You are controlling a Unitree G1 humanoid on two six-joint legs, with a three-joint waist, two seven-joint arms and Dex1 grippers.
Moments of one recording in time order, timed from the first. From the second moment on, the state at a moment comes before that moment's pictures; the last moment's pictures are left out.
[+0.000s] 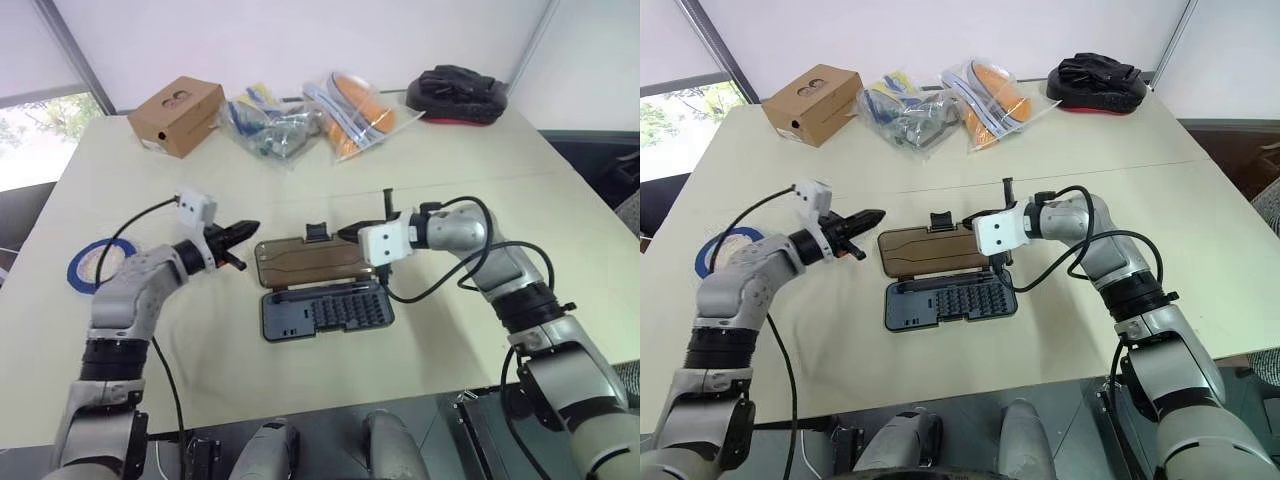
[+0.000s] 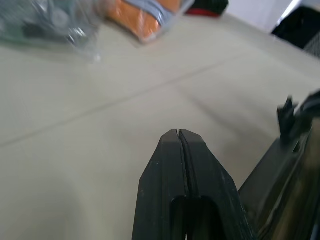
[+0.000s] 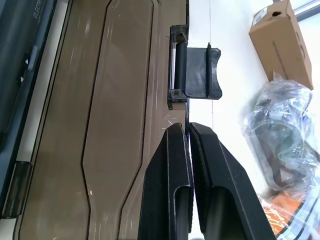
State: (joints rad) left arm -0.47 0.51 0.06 0.13 -0.48 0.52 -0.73; right arm -0.79 -0.57 0.32 0.32 -0.29 -0.41 0.95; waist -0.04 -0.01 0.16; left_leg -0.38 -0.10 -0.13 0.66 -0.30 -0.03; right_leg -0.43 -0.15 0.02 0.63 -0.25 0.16
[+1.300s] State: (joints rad) left arm -0.44 0.62 -0.07 -0.04 -0.50 0.62 -1.17; right arm -0.72 -0.83 0.05 -0.15 0.10 0.31 1.14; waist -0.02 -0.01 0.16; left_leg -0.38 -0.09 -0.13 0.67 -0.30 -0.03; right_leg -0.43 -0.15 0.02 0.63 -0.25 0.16
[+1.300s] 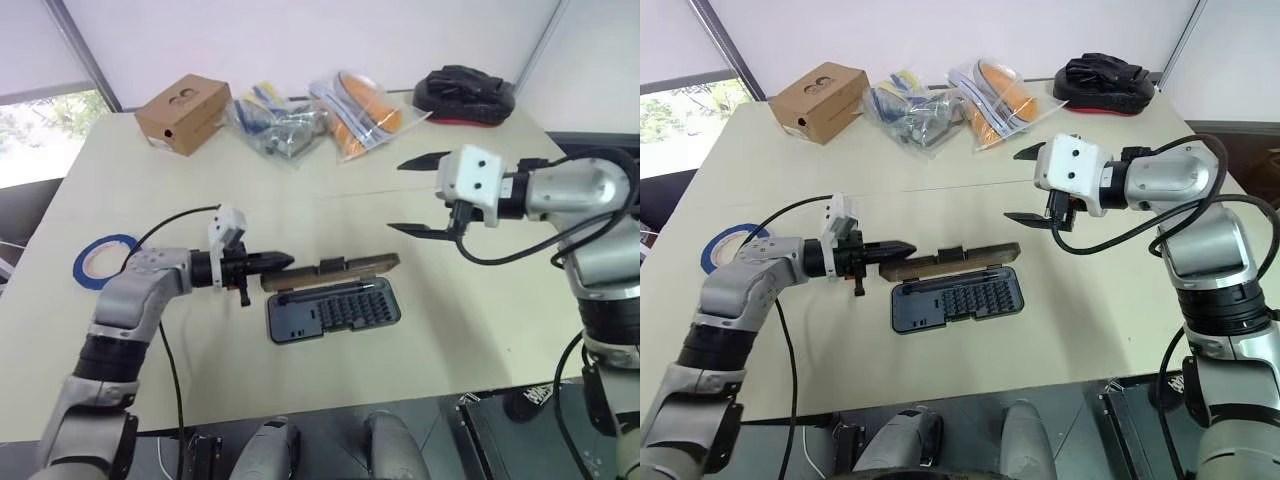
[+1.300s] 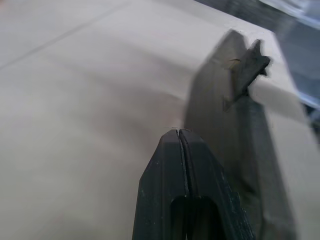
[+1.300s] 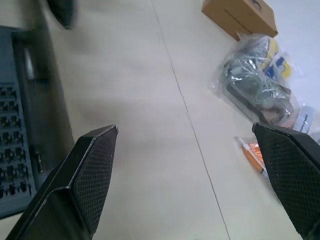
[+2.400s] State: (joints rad) left arm -0.45 0.58 -0.26 0.09 -0.33 0.38 -1.24; right arm -0.40 -0.68 0.26 -0.34 0.40 0.64 1.14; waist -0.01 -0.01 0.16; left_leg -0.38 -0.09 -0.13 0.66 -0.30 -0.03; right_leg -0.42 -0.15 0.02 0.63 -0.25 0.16
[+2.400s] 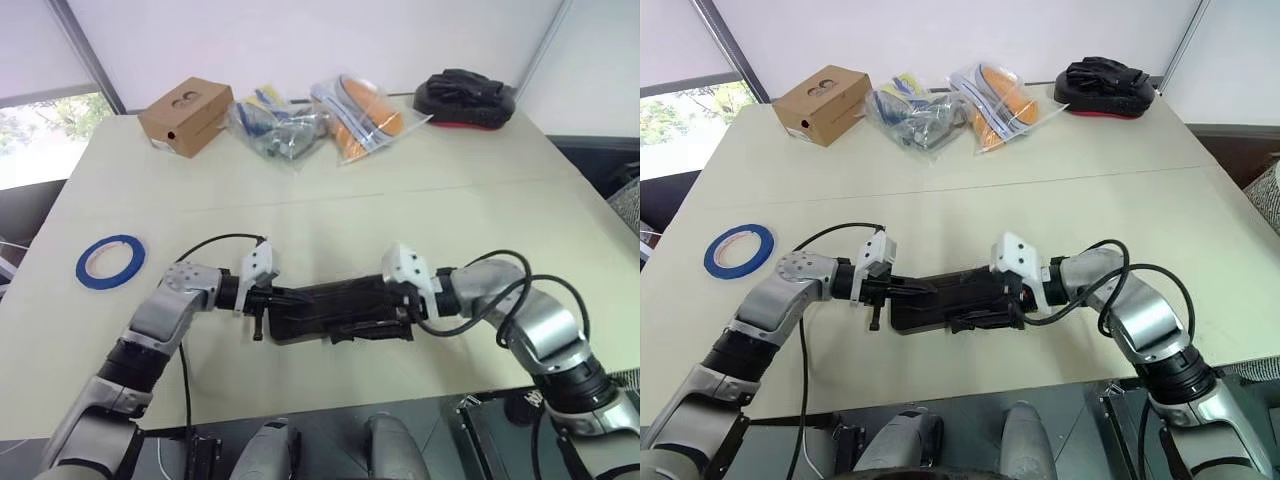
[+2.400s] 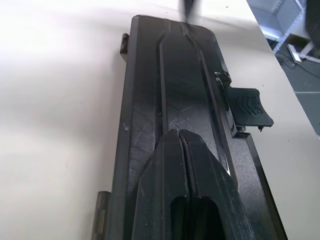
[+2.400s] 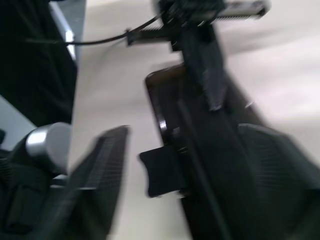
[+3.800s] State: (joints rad) left arm -0.56 0.57 -0.21 0.17 -0.36 0.53 -1.24; right arm -0.28 -0.69 0.38 -0.32 0.13 0.43 1.00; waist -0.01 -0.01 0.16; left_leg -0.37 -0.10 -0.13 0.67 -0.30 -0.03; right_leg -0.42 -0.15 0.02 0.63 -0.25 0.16
